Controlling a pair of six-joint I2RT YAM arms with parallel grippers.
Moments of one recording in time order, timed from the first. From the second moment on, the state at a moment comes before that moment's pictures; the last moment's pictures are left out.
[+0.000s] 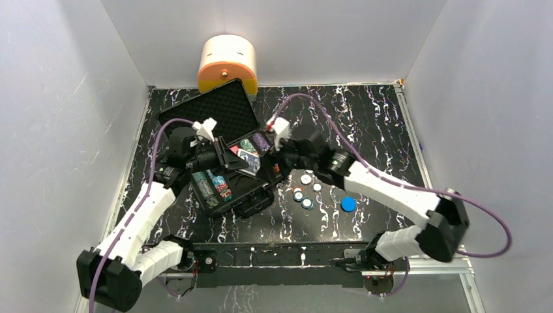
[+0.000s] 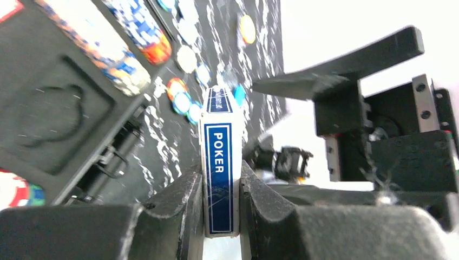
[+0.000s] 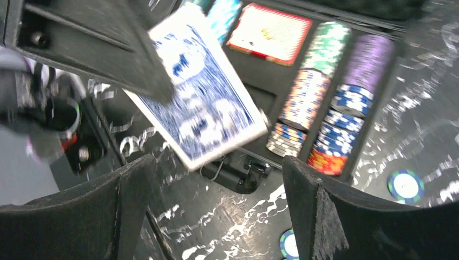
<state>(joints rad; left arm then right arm) -0.31 1.03 0.84 -0.40 0.68 -0.79 0.93 1.40 1.16 -0.29 -0.28 0.08</state>
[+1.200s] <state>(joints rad) -0.51 1.11 0.70 -0.35 -0.10 -1.18 0.93 1.19 0.86 -0.11 0.21 0.91</state>
